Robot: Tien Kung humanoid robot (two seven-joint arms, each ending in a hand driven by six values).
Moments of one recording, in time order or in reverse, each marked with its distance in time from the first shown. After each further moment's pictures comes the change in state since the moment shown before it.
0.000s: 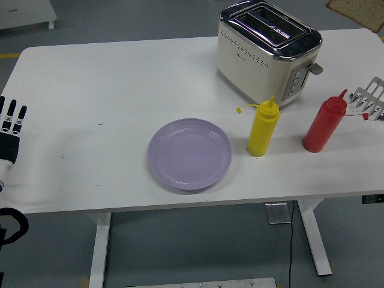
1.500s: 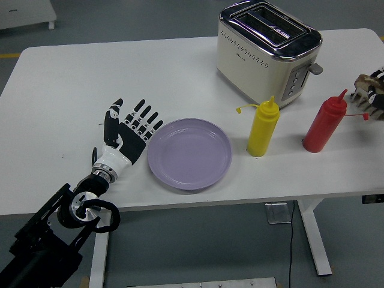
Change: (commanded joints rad) left arm -0.294 -0.122 0.568 0.224 0.031 -0.040 0.032; right arm -0.276 0.102 0.120 -0.280 -0.196 0.207 -0.018
